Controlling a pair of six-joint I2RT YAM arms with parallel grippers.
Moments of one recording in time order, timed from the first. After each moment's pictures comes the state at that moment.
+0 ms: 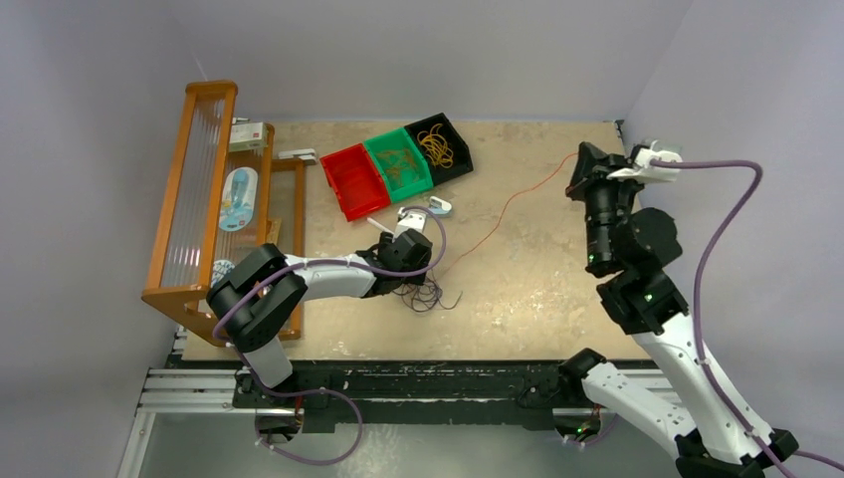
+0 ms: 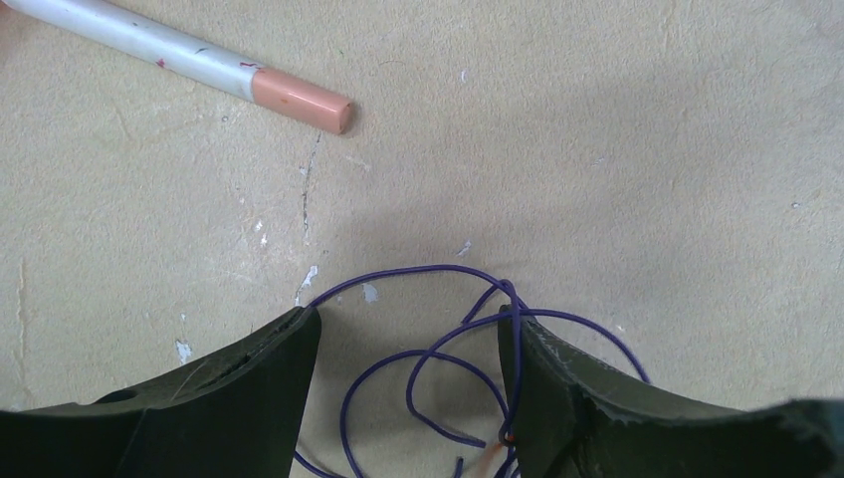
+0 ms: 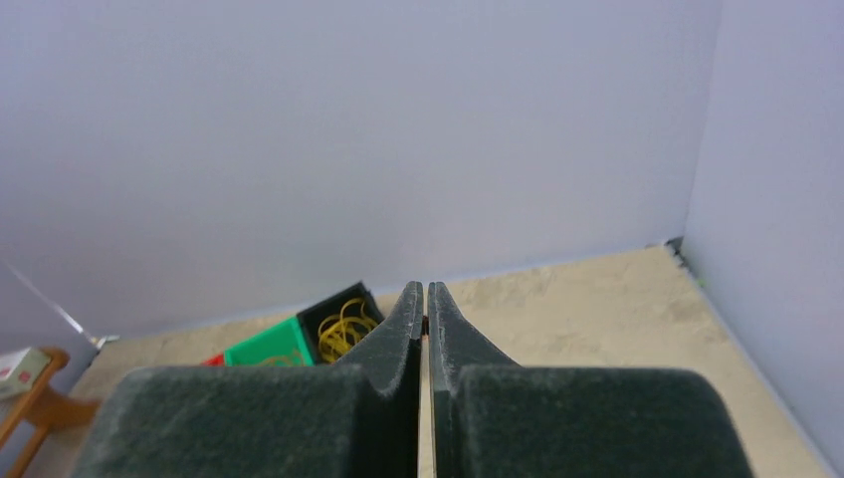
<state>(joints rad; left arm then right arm) -0.85 1.70 0.85 -0.03 -0.43 -0.48 0.54 0.77 1.02 0.01 0.61 0.10</state>
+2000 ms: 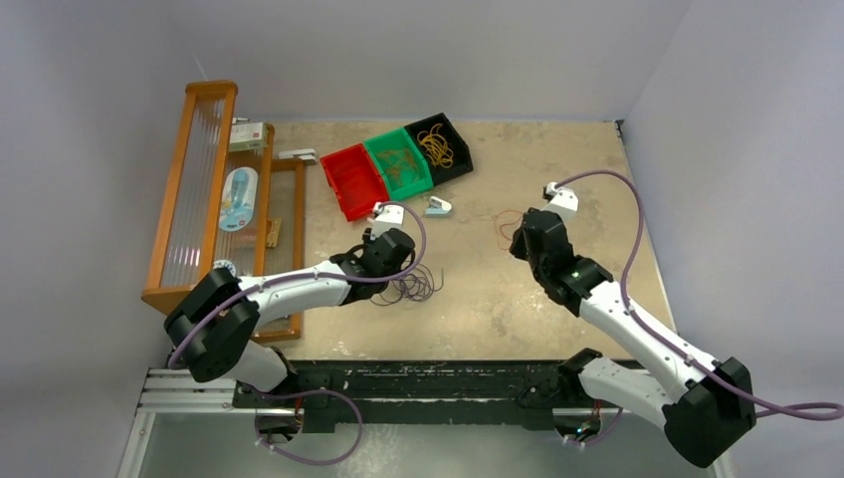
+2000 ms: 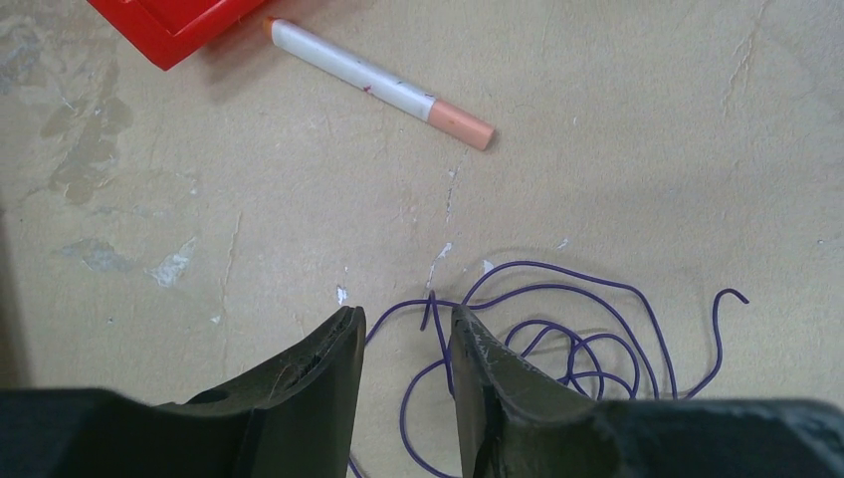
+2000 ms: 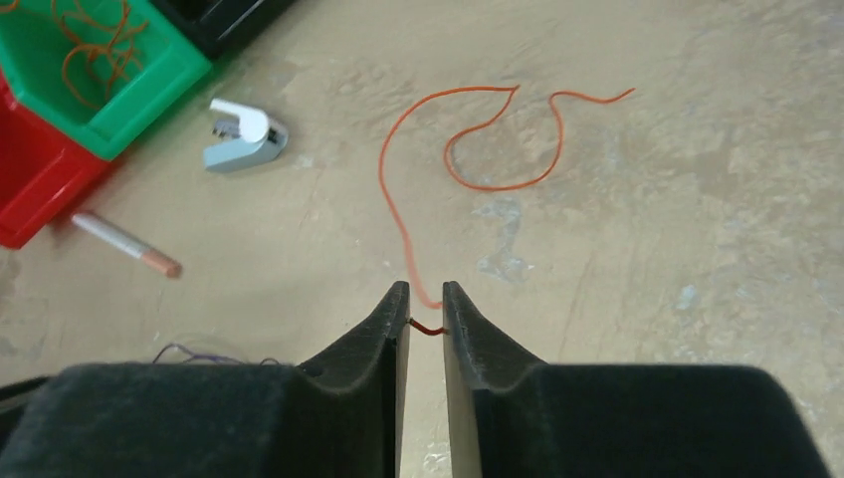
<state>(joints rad) -0.85 1.48 0.79 -0.14 -0.59 -0.49 0.54 1.00 0.71 -0.29 0.47 0.61</state>
